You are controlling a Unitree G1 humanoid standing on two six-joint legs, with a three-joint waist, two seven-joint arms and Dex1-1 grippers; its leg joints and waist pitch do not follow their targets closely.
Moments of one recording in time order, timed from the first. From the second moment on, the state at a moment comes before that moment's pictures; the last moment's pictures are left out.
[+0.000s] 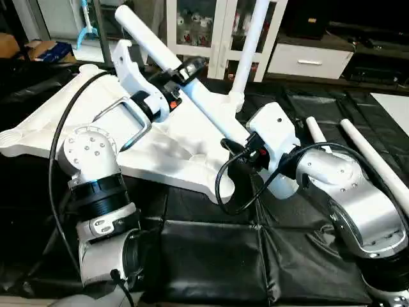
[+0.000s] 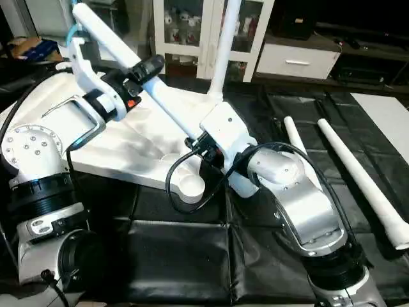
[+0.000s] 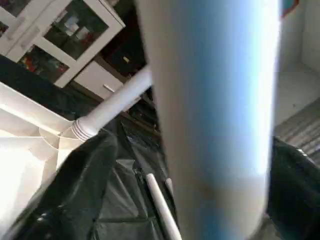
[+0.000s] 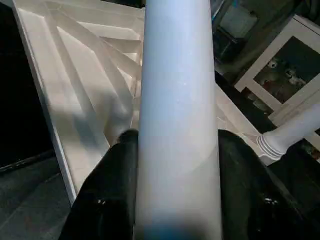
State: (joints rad) left arm -0.87 -0.05 0.58 0.05 -0.67 1.06 -0.09; right arm -0.47 -0.42 0.26 -0.38 0.13 0.74 0.48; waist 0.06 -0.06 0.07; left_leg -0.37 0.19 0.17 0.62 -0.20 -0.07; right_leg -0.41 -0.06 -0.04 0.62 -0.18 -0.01
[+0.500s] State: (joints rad) left arm -0.88 -0.04 0.59 0.07 -0.67 1.02 -0.04; right arm -0.47 -0.41 0.27 -0.35 0.10 0.71 0.48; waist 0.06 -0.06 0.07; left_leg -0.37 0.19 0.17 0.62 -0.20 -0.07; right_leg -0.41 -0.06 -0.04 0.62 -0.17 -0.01
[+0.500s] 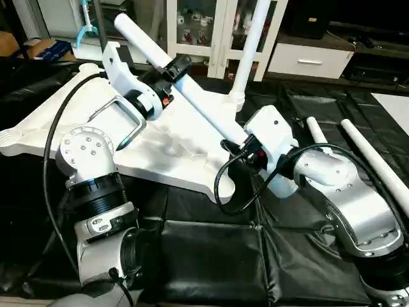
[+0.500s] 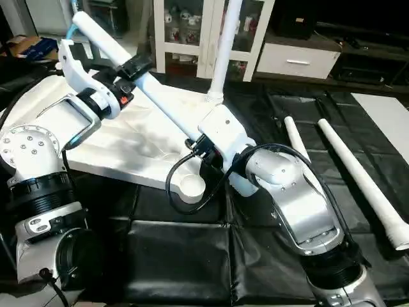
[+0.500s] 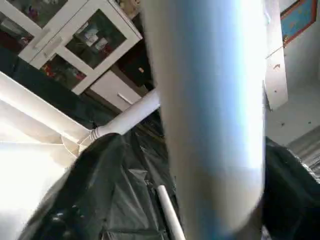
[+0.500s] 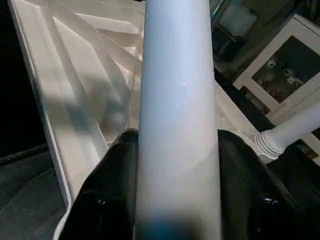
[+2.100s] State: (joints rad) left arm -0.87 0.07 0.45 0.04 -0.80 1.07 -0.18; right arm -0.66 -0.49 0.04 -0.04 0.40 0.90 0.80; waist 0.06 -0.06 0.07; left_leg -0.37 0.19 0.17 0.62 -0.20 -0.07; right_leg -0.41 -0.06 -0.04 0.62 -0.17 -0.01
